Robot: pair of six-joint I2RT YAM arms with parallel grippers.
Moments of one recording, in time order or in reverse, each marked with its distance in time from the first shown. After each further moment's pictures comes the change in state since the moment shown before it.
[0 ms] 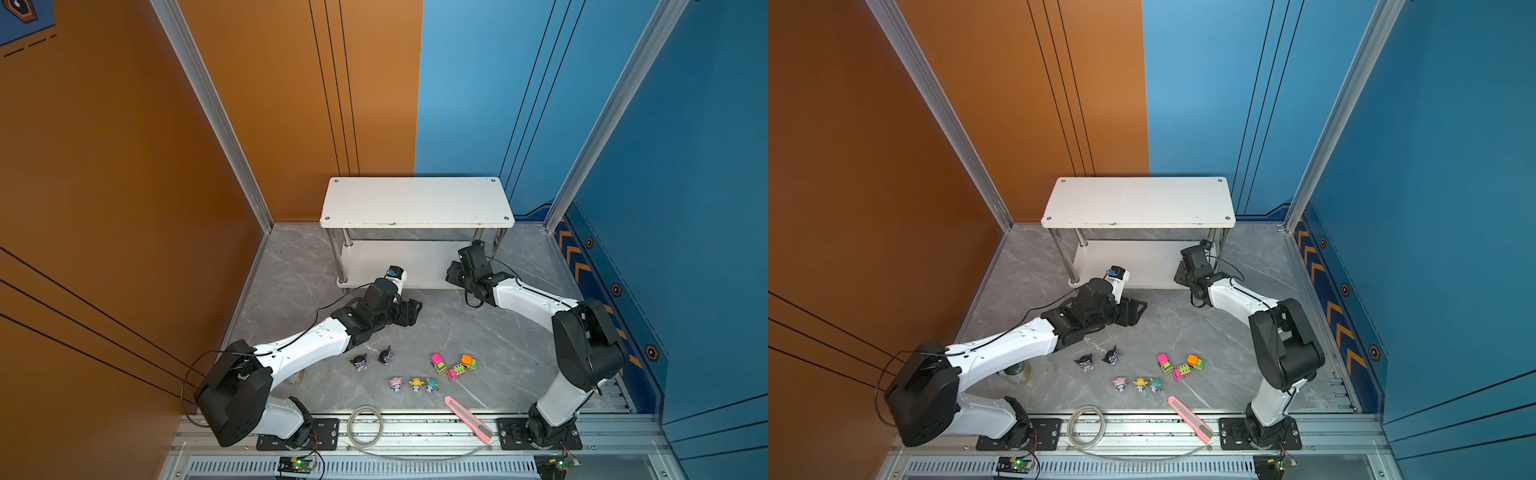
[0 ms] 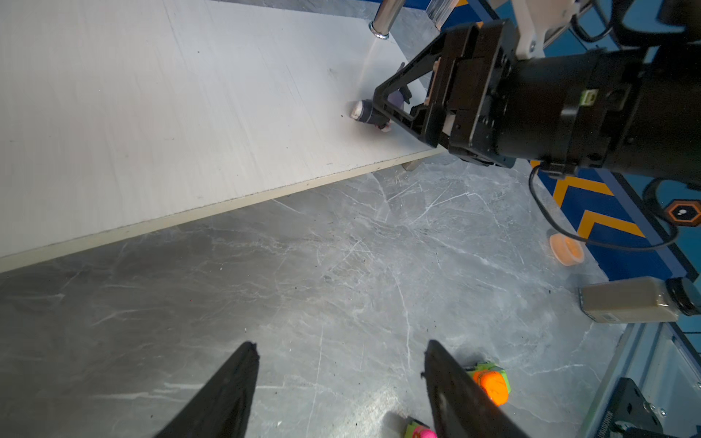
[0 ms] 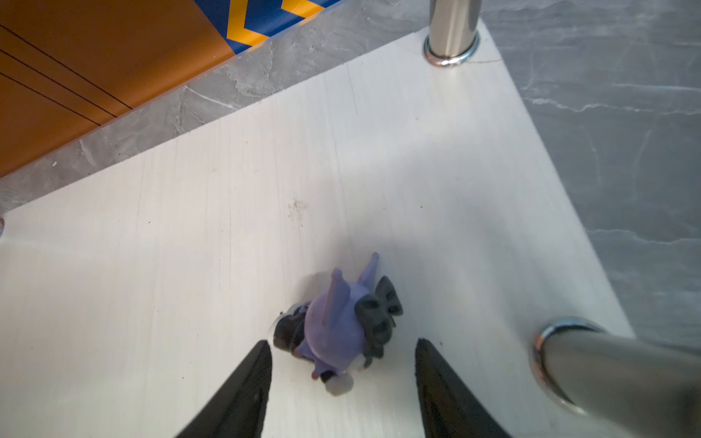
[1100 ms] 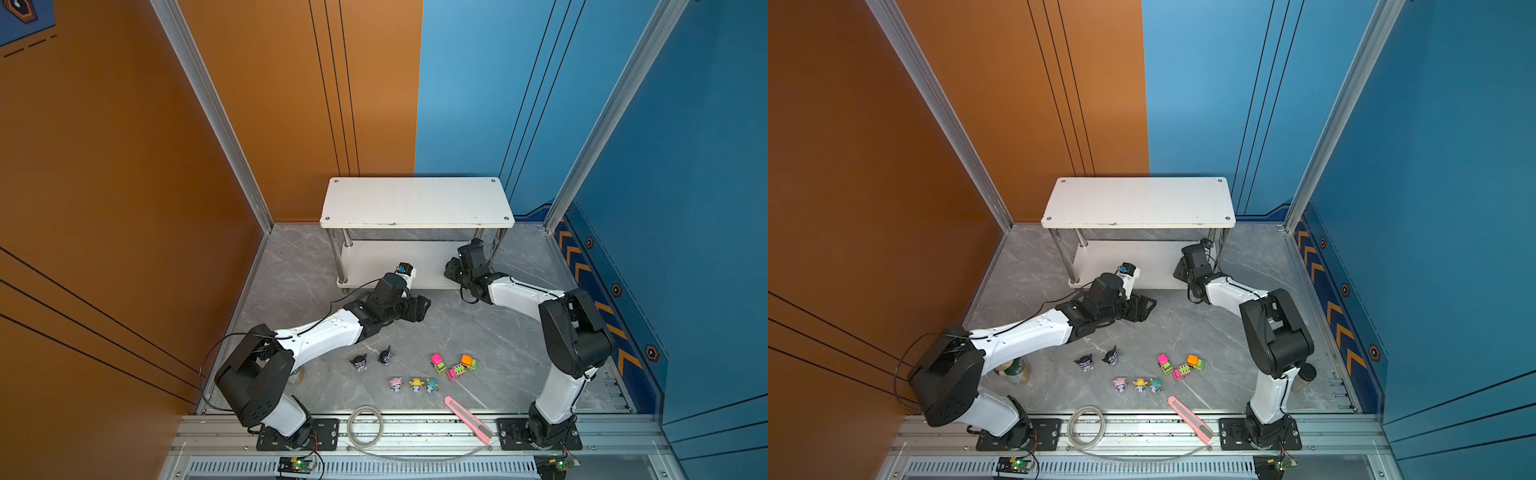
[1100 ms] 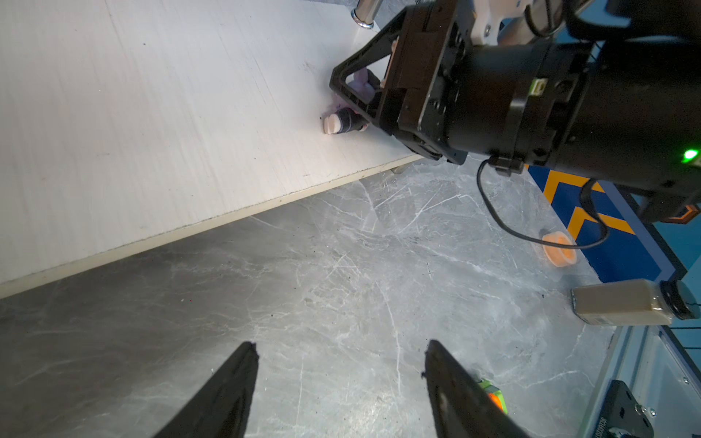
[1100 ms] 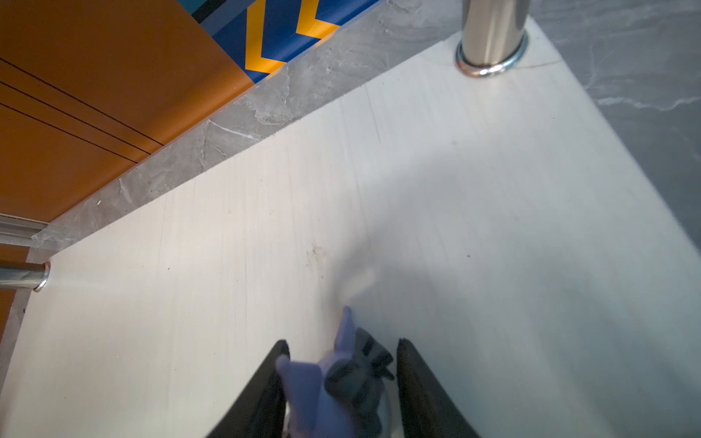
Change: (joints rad) left arm 0.000 0.111 0.070 0.038 0.052 0.002; right arm -0.026 0.083 -0.002 0.173 -0.055 0.062
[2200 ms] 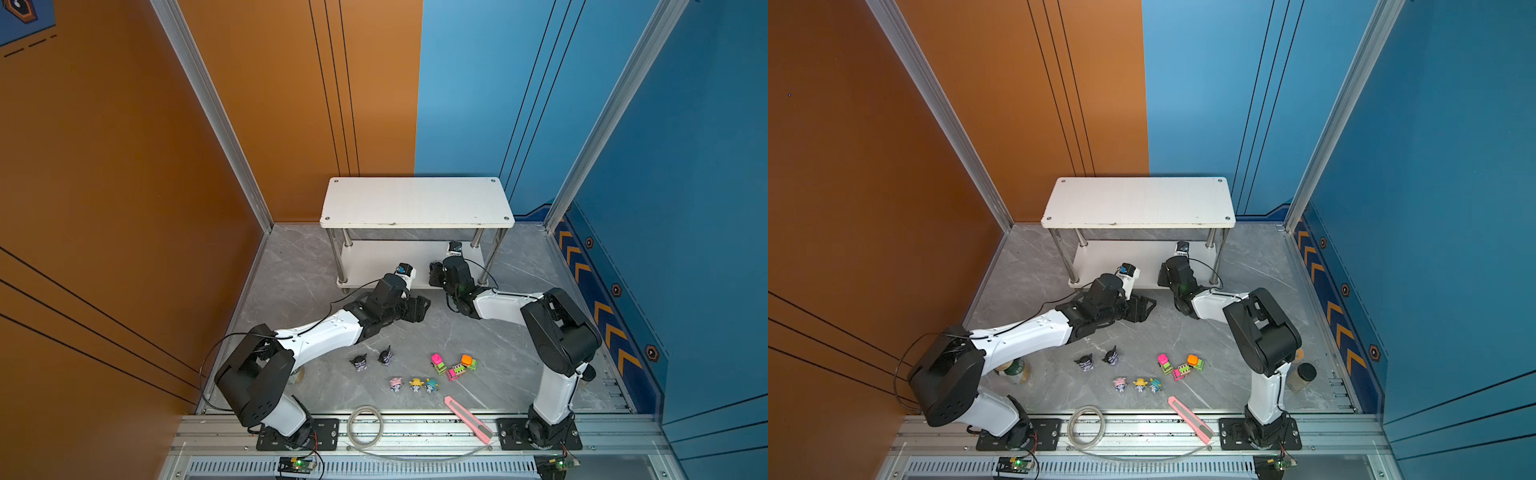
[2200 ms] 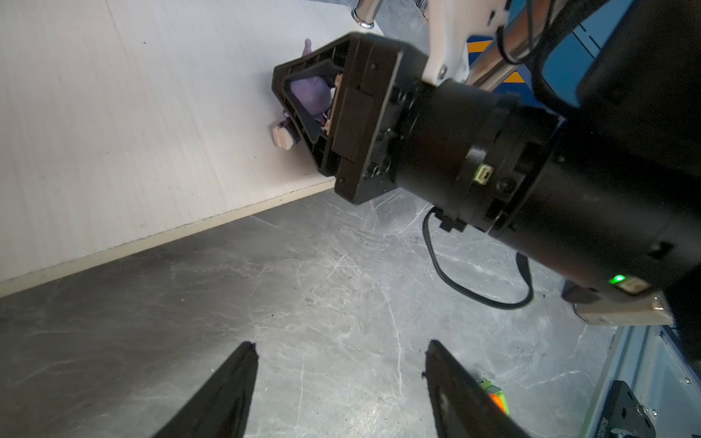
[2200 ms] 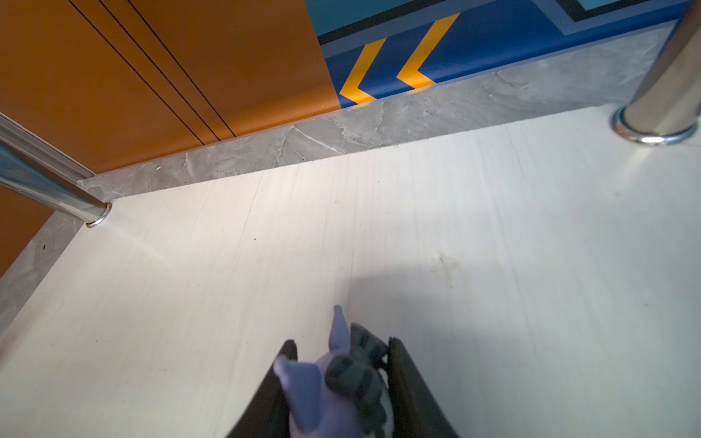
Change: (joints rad) left arm 0.000 -0.001 -0.016 0.015 0.000 0.000; right arm 0.132 0.064 -0.107 0.399 0.106 -0.222
